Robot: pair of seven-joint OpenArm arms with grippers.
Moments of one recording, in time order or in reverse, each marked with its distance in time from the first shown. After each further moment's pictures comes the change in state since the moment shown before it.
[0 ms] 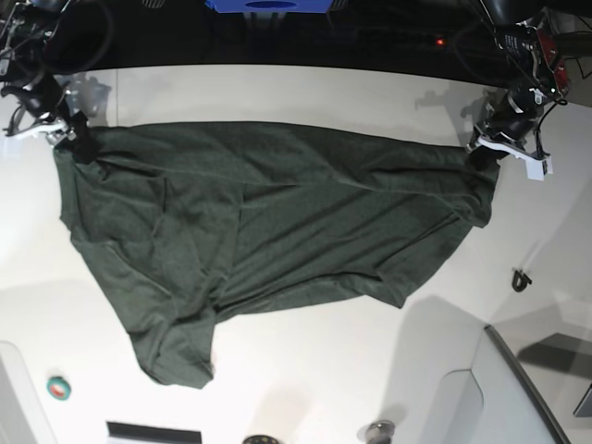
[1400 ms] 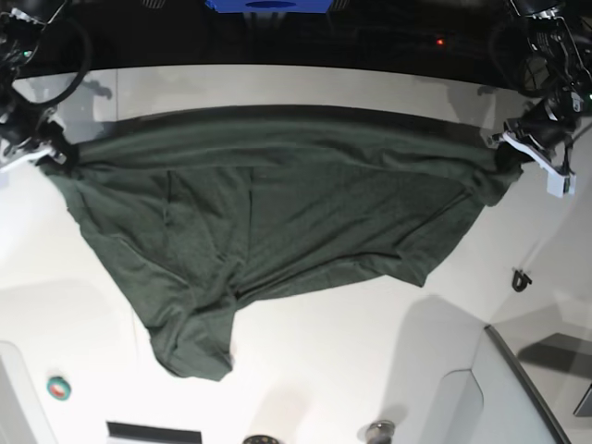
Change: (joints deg) left arm 4.6 -4.2 -1.4 19.8 -0.8 -0.7 19.3; right arm 1.0 0.0 -0.3 23.6 -3.4 -11.5 -20.2
